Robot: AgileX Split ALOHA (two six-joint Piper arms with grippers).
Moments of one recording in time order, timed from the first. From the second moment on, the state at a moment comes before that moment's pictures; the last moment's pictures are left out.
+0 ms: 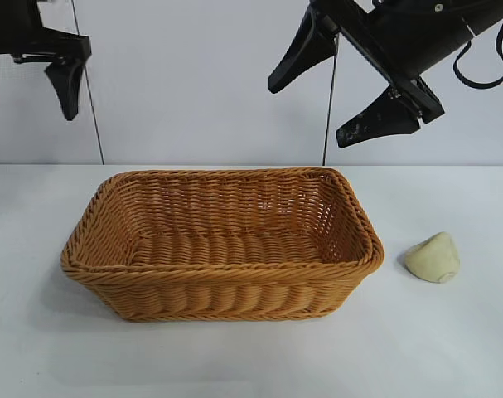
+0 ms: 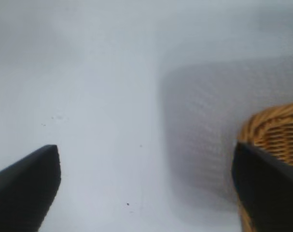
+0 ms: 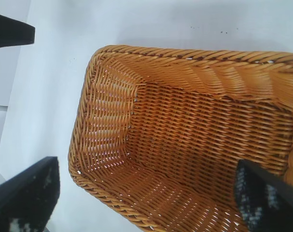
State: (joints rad) left arm -0.01 2.06 -1.85 0.05 1.21 -0.10; right arm 0.20 1.72 -1.21 0.90 0.78 -0.39
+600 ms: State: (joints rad) left arm -0.02 1.51 -1.20 0.04 1.21 -0.08; right arm 0.20 1.72 -1.21 0.90 0.78 -0.39
